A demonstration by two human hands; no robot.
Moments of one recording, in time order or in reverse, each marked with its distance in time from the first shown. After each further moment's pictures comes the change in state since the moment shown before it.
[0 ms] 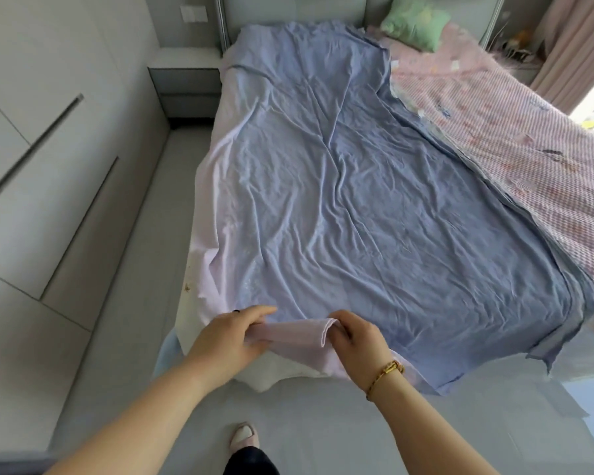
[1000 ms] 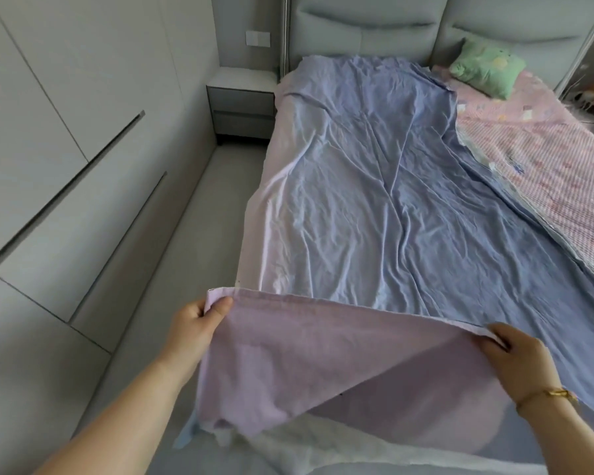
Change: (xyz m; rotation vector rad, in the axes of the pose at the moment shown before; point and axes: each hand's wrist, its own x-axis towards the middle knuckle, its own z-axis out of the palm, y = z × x) left_hand 0.111 -0.121 -0.122 -0.721 0.489 -0.457; right_hand 0.165 -0.020 -0.071 -0.195 0.306 0.136
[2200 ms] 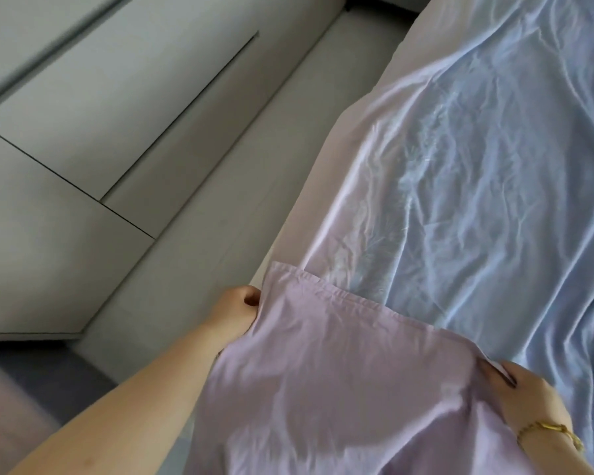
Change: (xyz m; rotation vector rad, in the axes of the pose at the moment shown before) left_hand 0.178 -0.165 0.066 0.421 0.064 -0.576; right_hand 0.228 0.050 0.227 -0.425 -0.609 0.162
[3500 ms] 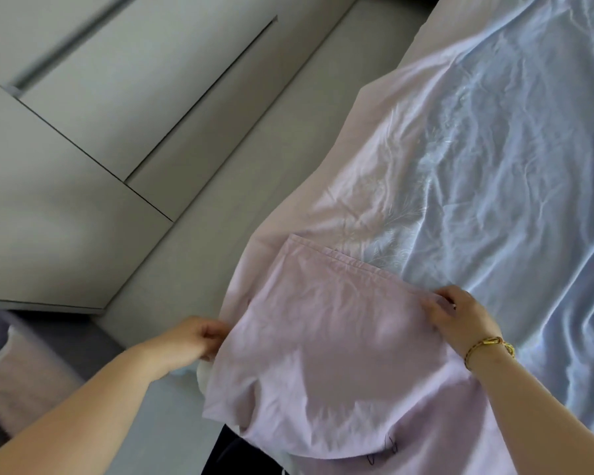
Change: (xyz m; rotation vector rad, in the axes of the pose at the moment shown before) left_hand -0.059 -0.079 -0.052 0.008 -0.348 -0.085; right_hand -0.005 -0.077 0.028 -0.027 -0.077 -0.268
